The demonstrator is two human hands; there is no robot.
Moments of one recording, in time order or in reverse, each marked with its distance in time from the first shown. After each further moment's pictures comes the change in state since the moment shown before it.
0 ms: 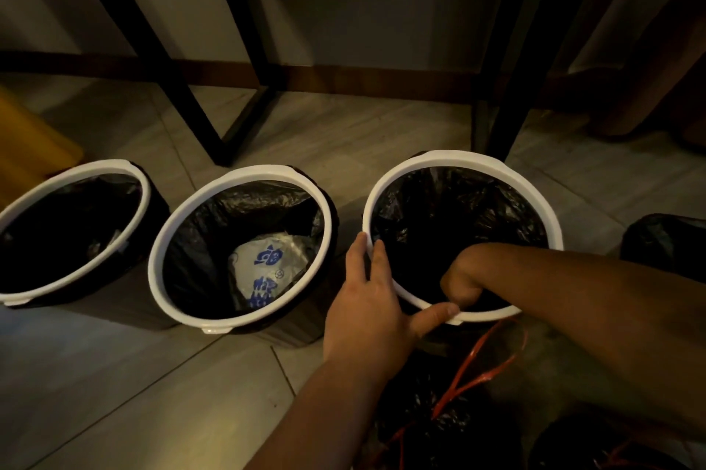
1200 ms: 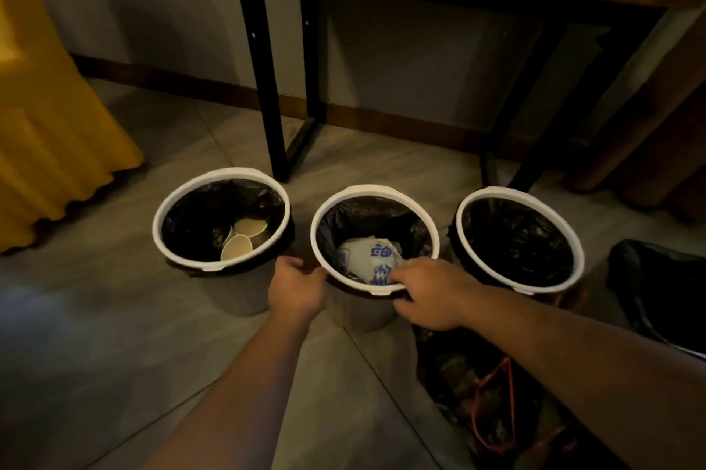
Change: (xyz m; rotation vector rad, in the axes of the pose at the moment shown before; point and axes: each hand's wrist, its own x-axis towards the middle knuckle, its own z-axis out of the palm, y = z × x) left_hand -0.042 -0.222 -0.196 -0.598 0.186 -0.637; right_hand -0.212 -0.274 -0.065 0.213 0.756 -0.122
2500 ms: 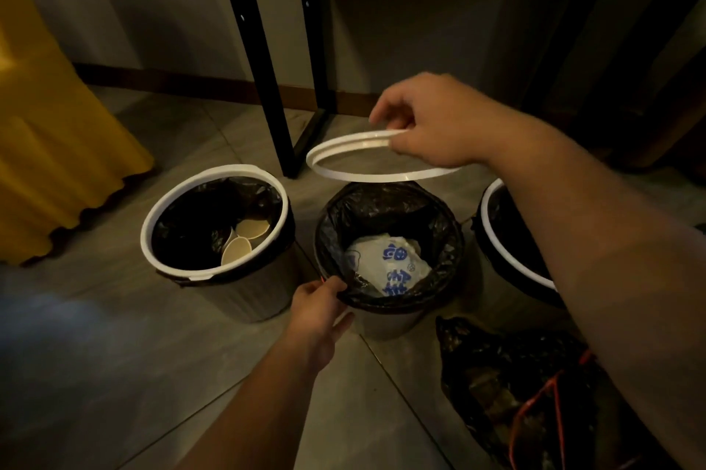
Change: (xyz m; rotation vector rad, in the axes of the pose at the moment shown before) left_hand 0.002 -0.019 0.045 -0.622 -0.262 -0.333; right_hand 0.063 0.039 -0.149 0.379 0.493 -0.196
